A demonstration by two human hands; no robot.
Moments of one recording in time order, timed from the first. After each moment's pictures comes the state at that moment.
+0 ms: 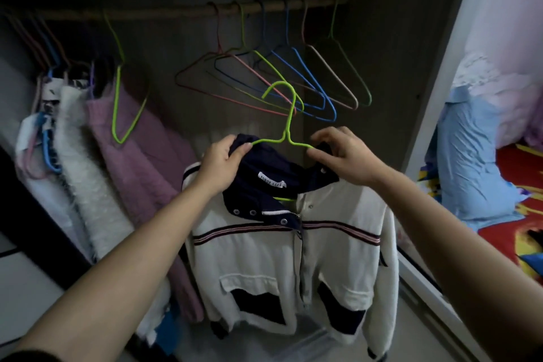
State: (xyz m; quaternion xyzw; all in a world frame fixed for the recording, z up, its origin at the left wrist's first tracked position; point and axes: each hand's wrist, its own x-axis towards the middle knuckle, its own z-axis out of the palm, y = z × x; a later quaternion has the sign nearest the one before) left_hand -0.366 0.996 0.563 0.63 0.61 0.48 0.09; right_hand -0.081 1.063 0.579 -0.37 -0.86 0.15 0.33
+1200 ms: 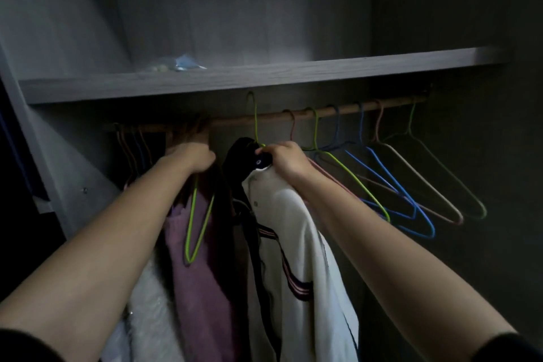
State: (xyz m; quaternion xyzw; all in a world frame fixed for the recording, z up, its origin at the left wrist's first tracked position) left_hand -0.568 1.063 0.786 0.52 0.81 0.13 -0.25; right_hand -0.369 1.129 0.750 -0.29 -0.70 0.47 0.44
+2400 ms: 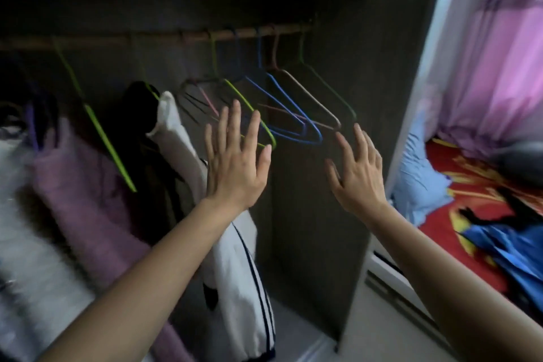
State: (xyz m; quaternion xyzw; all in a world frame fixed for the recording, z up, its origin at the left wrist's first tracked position) left_hand -0.352 1.037 0.612 0.71 0.55 0.35 -0.26; right_hand -0.104 1.069 0.555 -0.59 -0.69 -0.18 0.37
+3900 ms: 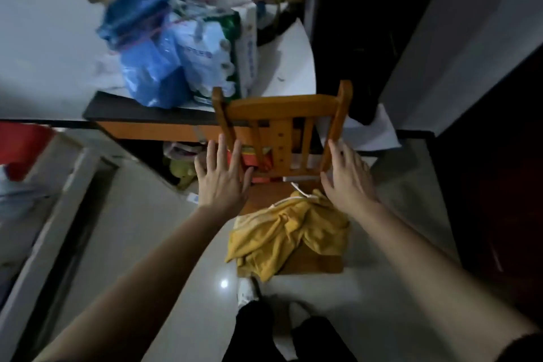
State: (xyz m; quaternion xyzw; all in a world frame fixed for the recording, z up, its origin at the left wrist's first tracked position) left_hand 0.146 0.099 0.299 0.91 -0.41 -0.04 0.02; right_hand -0.048 -0.087 0.275 -0.92 0.36 -0.06 0.14
